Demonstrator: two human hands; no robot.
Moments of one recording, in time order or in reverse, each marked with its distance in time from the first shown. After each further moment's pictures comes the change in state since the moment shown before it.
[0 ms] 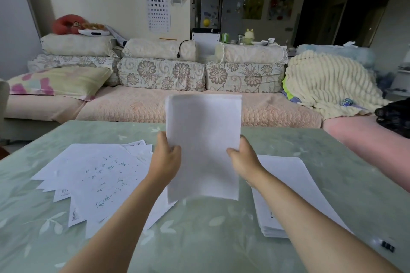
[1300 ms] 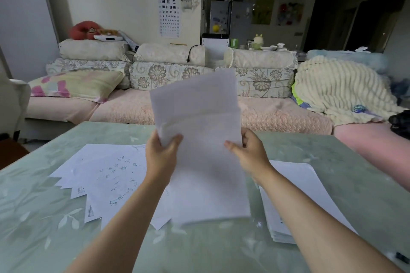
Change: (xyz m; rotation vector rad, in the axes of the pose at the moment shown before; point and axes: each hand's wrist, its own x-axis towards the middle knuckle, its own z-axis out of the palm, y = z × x) left_hand -0.007 0.009 -0.031 -0.402 0.236 0.092; right_hand -0.004 -0.028 0.005 0.282 -0.001 -0.205
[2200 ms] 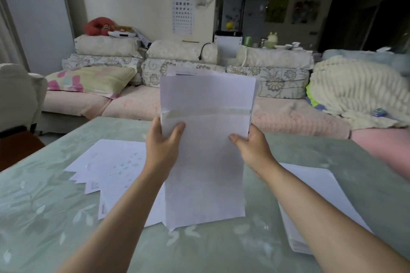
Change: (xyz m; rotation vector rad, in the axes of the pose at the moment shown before) left_hand 0.022 0.013 -0.029 0.021 -0.001 0.092; right_hand 0.014 -0.015 0.040 -0.027 -0.055 -0.019
